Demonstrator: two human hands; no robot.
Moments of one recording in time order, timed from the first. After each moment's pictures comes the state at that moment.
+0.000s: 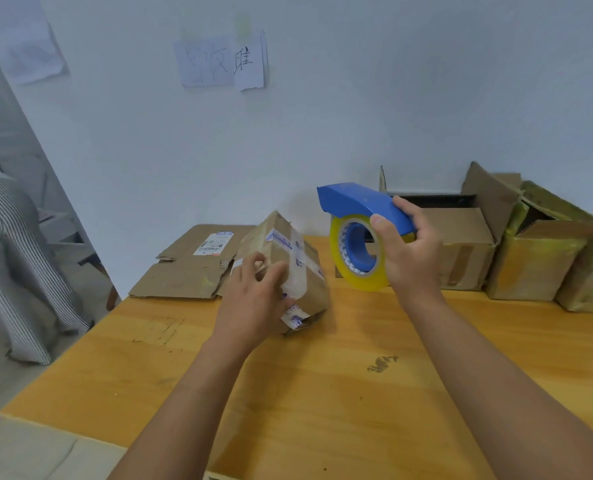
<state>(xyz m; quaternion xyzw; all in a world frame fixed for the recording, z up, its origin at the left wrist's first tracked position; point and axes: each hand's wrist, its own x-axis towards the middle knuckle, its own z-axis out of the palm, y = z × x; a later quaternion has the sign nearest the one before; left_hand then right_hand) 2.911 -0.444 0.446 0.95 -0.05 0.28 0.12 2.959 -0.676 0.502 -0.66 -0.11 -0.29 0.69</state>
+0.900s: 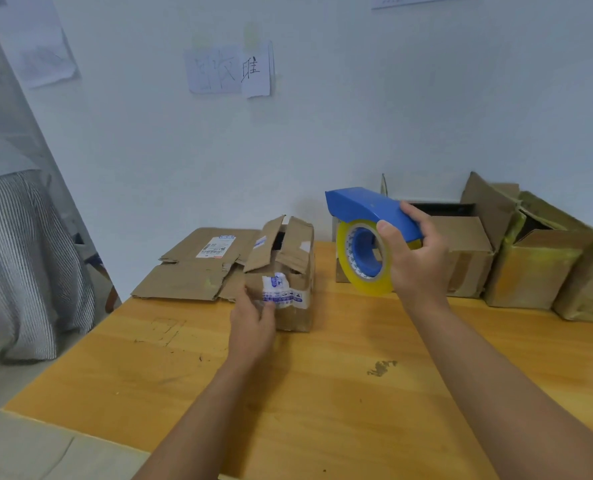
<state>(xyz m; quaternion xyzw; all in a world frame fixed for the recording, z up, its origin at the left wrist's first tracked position) 2.922 -0.445 0.391 0.82 0.13 0.23 0.50 2.950 -0.679 0.506 -0.66 -0.11 -0.32 0.68</state>
